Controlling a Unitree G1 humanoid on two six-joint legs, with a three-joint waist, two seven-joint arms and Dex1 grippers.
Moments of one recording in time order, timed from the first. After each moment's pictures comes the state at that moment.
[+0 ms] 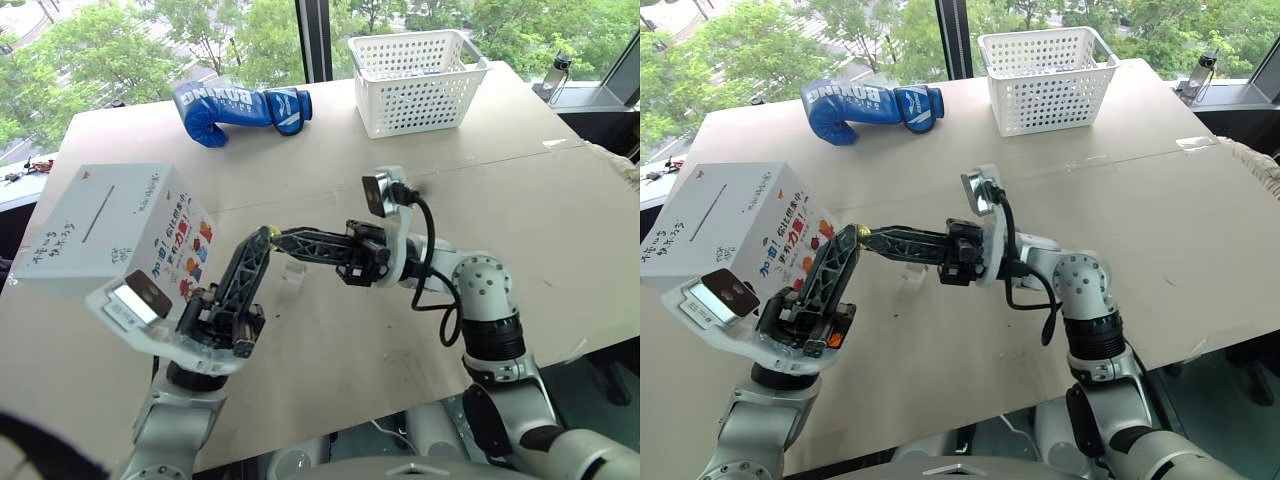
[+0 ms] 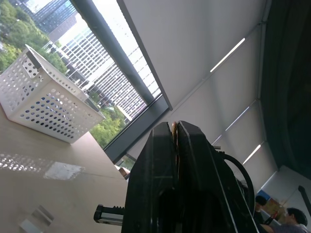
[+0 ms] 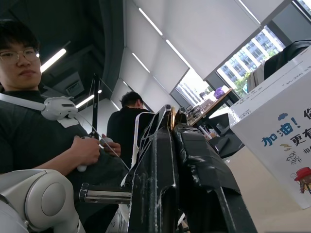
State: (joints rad) left arm 0.39 0.22 0.15 -0.89 -1.34 0.29 -0.36; right arm -0.62 0.03 0.05 -0.13 1.06 1.09 0.78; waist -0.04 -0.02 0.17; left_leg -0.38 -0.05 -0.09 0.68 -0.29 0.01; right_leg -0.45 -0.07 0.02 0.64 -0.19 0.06
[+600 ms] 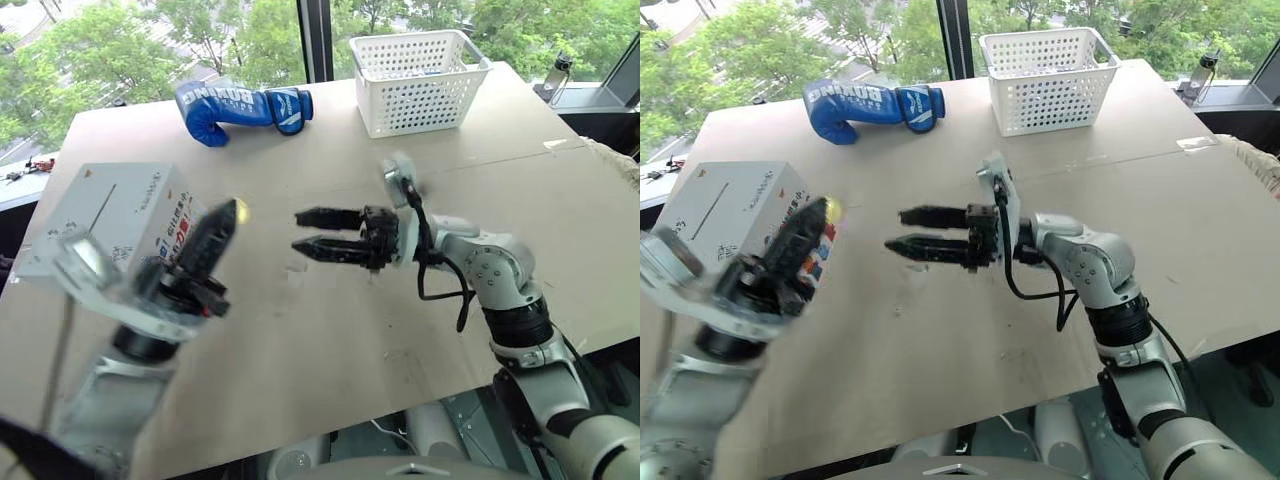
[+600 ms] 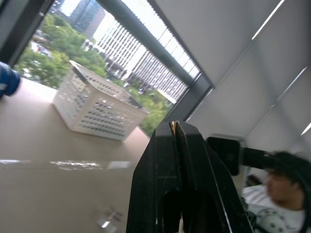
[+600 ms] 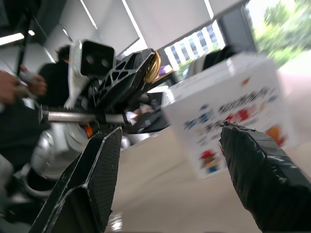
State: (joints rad) left arm 0.24 0.71 0.51 -0.89 -1.42 0.30 -0.05; right arm -0.74 -0.16 0.18 -0.09 0.71 0.67 0.94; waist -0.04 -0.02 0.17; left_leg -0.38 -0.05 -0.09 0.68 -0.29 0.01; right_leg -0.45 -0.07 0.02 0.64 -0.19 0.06
